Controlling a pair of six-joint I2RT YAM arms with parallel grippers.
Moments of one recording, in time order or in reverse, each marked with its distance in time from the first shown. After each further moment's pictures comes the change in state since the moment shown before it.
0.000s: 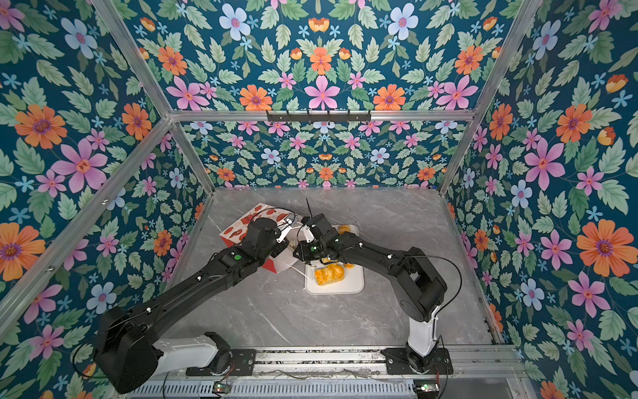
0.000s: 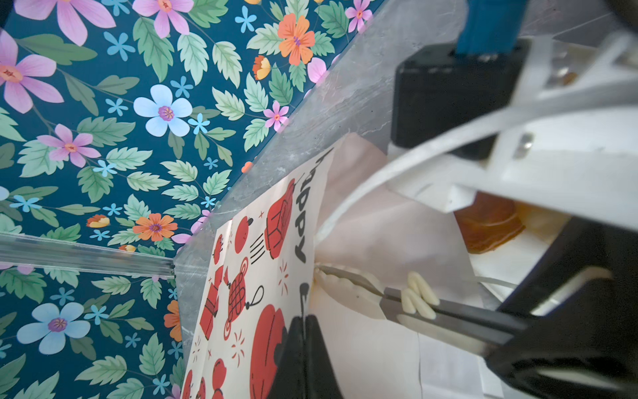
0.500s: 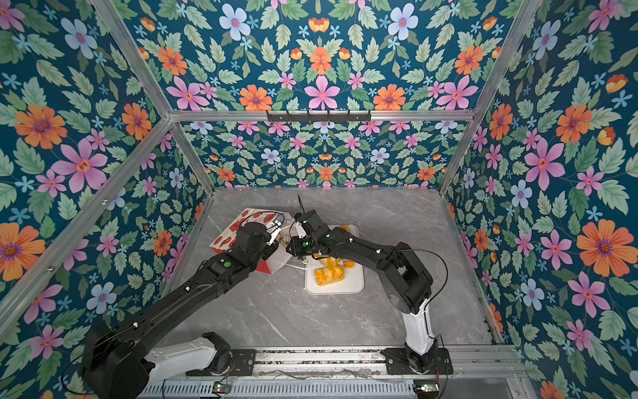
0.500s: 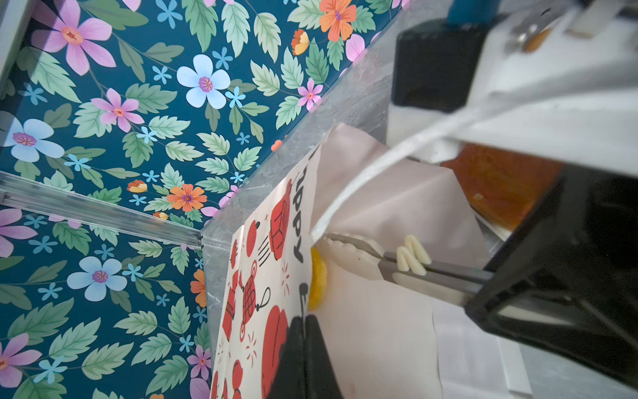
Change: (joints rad) left arm 0.031 -0.116 -0.077 0.001 -0.047 0.001; right arm 0.024 0.122 0.154 -0.019 0.000 0.003
